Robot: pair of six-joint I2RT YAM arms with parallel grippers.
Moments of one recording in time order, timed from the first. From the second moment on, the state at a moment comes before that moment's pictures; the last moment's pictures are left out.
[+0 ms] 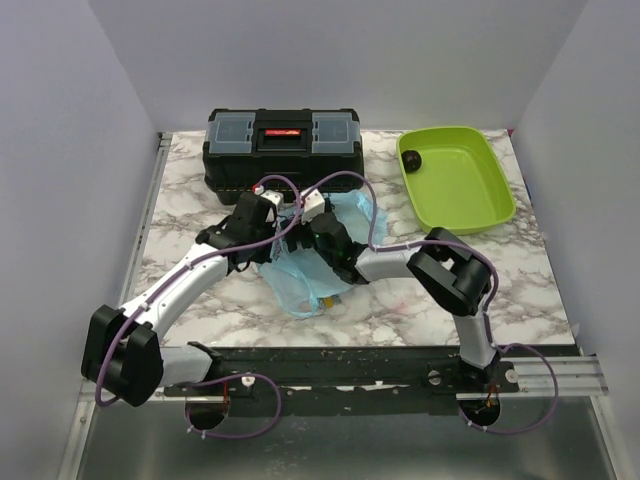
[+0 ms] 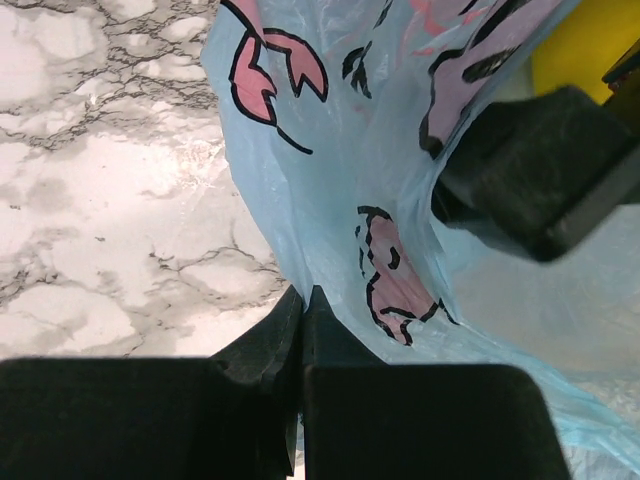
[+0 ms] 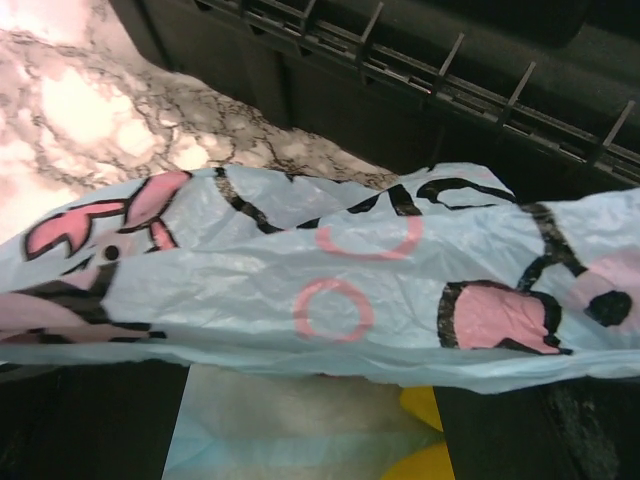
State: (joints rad) left arm -0.47 1.25 0.90 -0.56 -0.09 -0.16; right arm 0.92 2.02 1.10 0.66 0.33 0.08
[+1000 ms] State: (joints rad) left arm -0.47 1.29 0.92 -0.58 -0.15 -0.19; right arm 0.89 2.16 1.22 0.66 0.28 0.10
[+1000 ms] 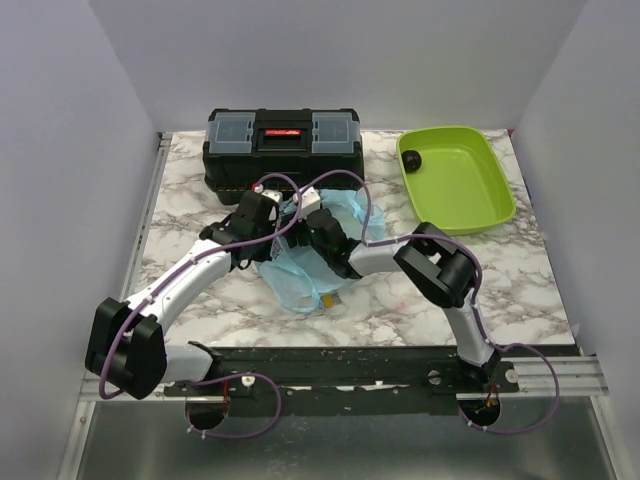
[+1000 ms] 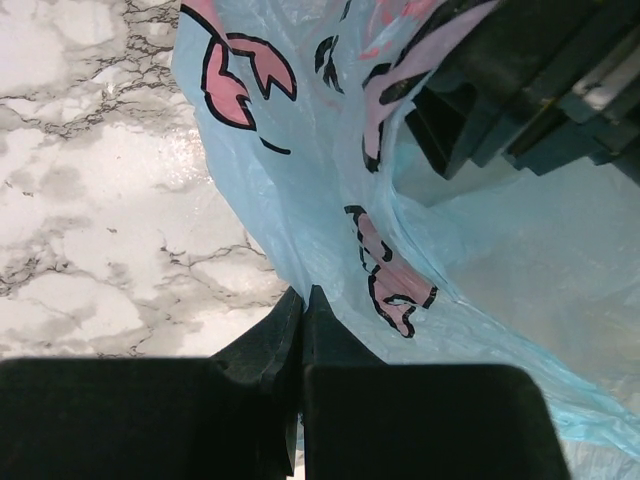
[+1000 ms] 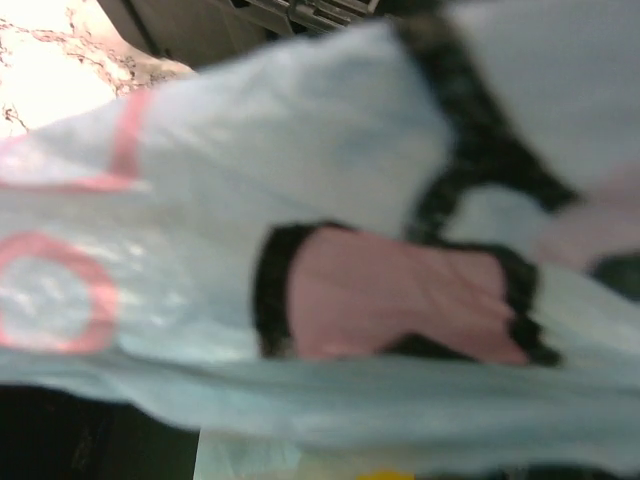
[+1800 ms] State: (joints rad) left arm -0.47 1.29 0.95 -0.60 -0.09 -0.18; right arm 0.89 1.69 0.84 0.54 0.17 0.24
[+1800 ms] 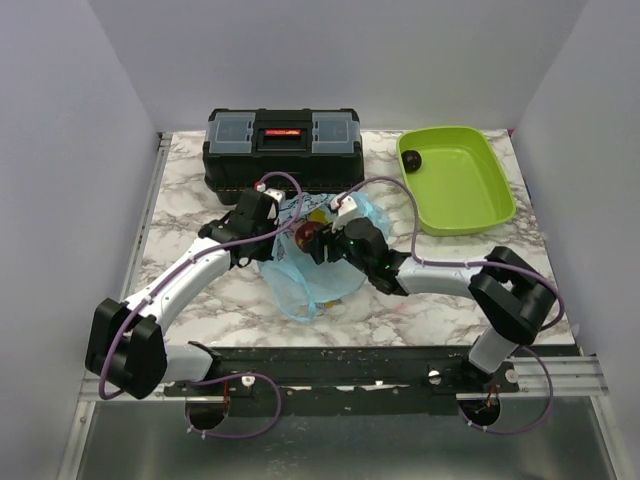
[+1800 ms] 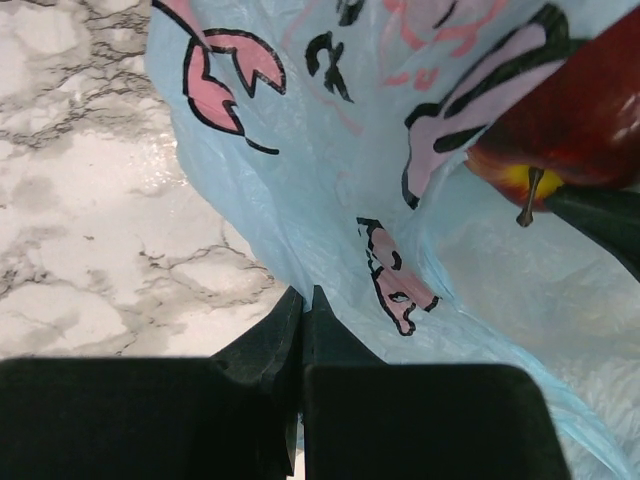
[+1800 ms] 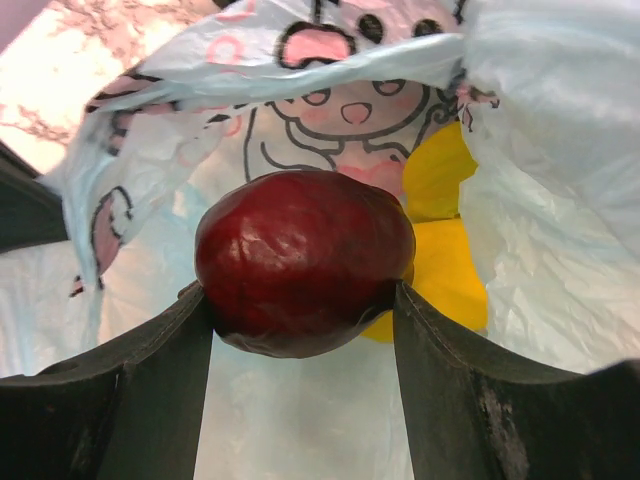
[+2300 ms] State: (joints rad) left arm -0.47 1.26 0.95 -0.60 0.08 -0.14; right arm 0.89 1.30 0.83 0.41 0.15 0.30
